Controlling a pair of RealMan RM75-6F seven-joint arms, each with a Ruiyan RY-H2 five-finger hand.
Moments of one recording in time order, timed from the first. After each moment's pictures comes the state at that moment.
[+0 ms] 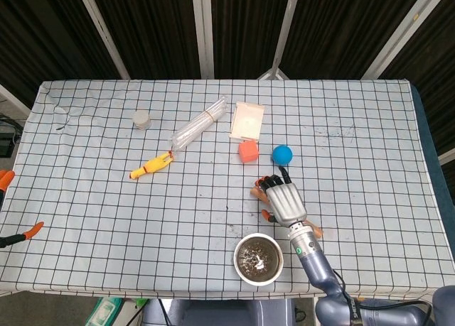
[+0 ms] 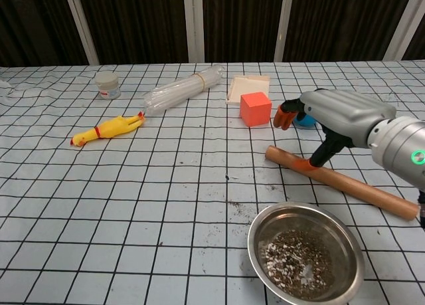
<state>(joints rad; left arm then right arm) -0.05 -1.10 -0.10 -1.64 1.40 1.49 -0.20 0.58 -1.65 0.21 -1.64 -1.11 1.14 -0.64</state>
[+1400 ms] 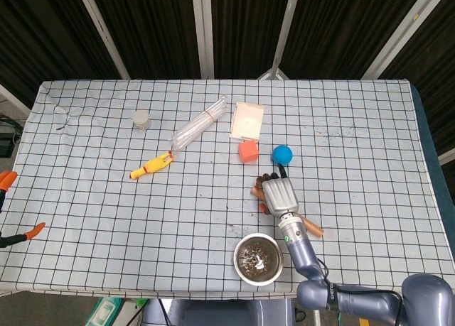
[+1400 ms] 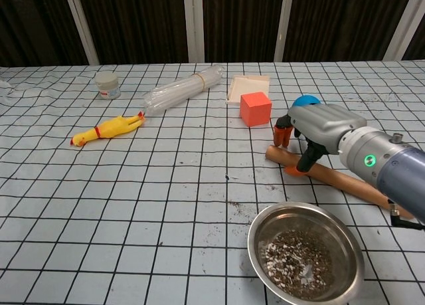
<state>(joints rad) -0.06 -1.08 -0.10 -1.66 1.39 1.46 -0.22 0.68 -1.77 0.24 -1.46 -0.93 1.12 -0.71</state>
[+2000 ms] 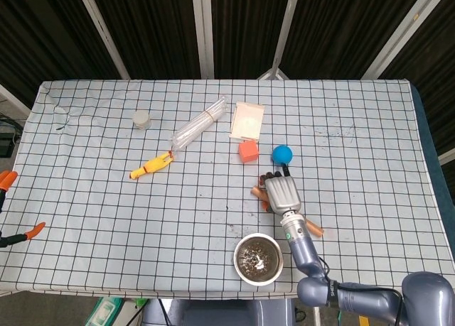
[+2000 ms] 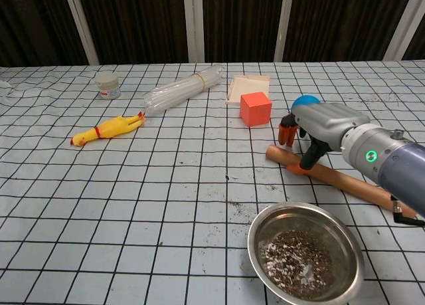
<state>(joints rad) -0.06 -1.08 -0.10 -1.66 1.38 1.45 -0.22 0.69 -1.76 0.24 -1.46 -0.88 1.12 -0.72</state>
